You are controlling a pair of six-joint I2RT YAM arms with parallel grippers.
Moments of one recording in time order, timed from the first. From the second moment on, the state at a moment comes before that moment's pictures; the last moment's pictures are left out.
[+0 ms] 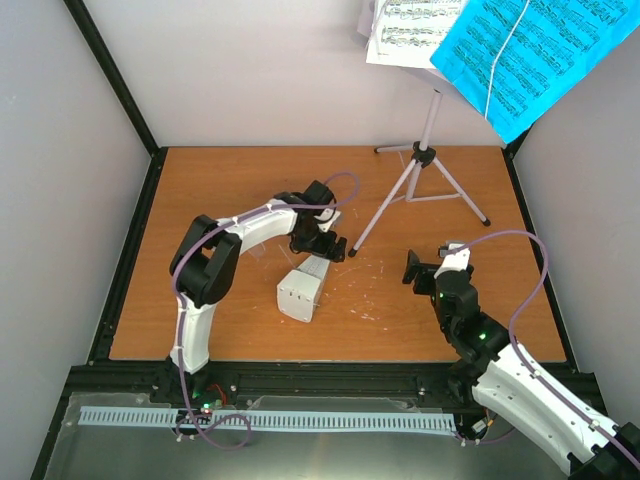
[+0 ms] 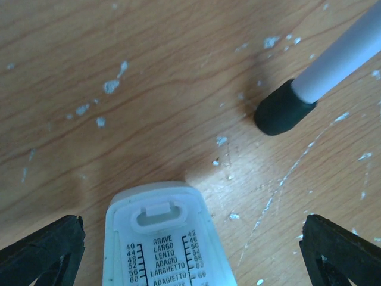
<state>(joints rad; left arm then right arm) -0.63 2.06 1.54 -0.73 0.27 -0.21 0.60 0.55 0.34 -0.14 0.51 0.35</state>
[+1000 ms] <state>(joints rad) -0.73 2.08 1.56 -0.84 0.10 -0.16 0.60 0.53 0.29 -0.13 0.58 0.36</state>
